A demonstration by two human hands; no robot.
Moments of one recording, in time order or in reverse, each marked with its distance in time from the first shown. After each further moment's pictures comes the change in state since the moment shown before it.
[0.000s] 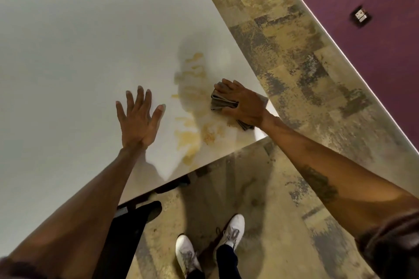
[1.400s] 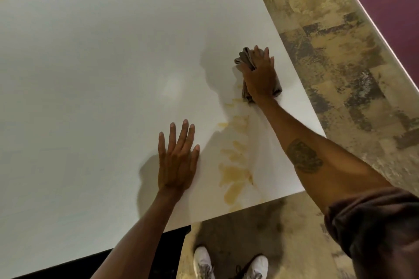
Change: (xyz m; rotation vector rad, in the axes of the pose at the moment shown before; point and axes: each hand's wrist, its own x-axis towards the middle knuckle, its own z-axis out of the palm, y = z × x) left_hand -0.024 -0.019 0.004 0.153 0.026 0.058; right_hand 0.210 -0.023 0.022 0.130 0.544 0.387
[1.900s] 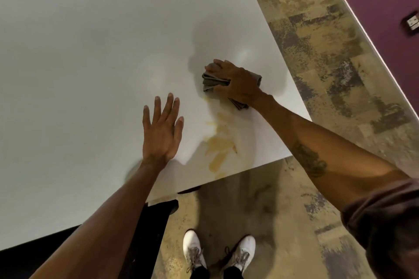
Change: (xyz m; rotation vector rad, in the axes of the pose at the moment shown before) left_hand -0.004 -0.001 -0.007 -0.128 -0.025 -0.010; right_hand -0.074 0.017 -0.029 -0.037 -0.610 -0.419
